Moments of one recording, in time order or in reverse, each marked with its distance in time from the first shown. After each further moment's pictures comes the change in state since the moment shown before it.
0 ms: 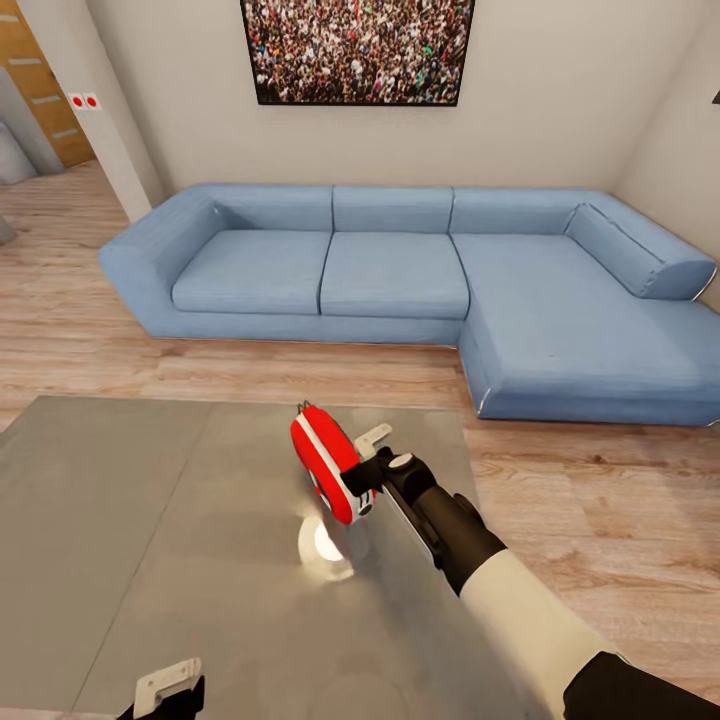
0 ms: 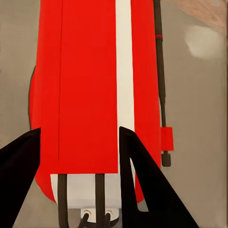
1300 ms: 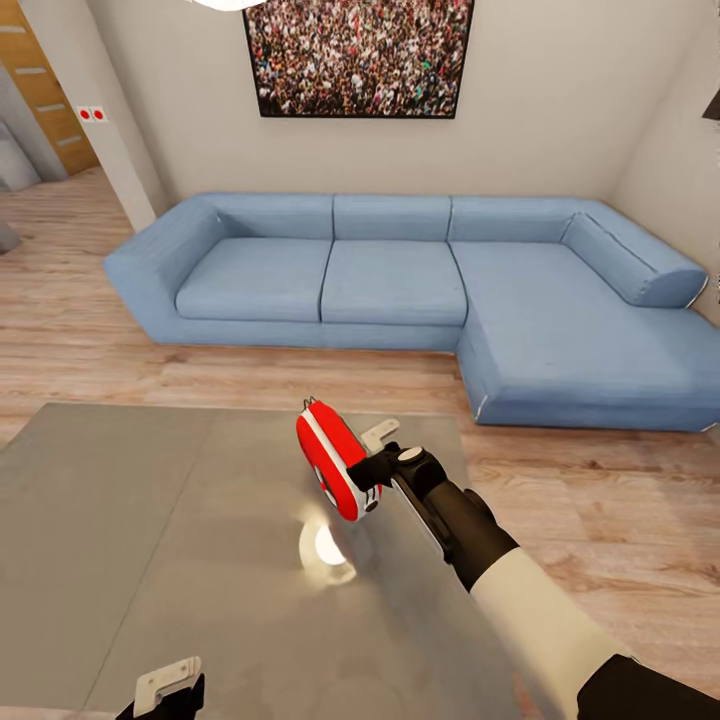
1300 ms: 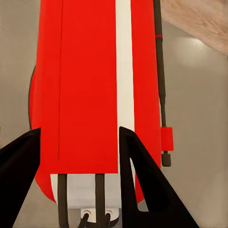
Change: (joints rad) left arm 0.000 0.000 -0.003 -0.004 -0.001 -0.006 0.007; right arm 0.001 -0.036 -0.002 -0.069 -0.025 0.056 0.014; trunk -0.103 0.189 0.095
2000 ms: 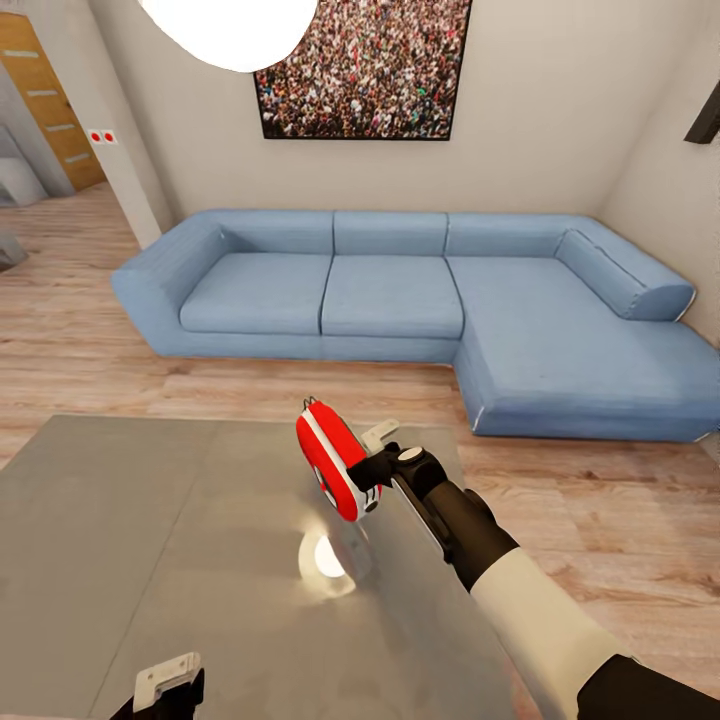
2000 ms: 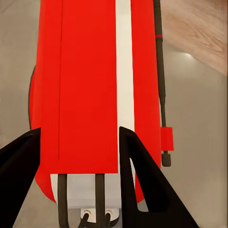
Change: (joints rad) left arm 0.000 0.002 -0.001 -0.019 0.004 0.003 -0.003; right arm 0.000 0.000 -0.001 0.000 -0.003 0.001 0.000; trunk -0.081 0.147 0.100
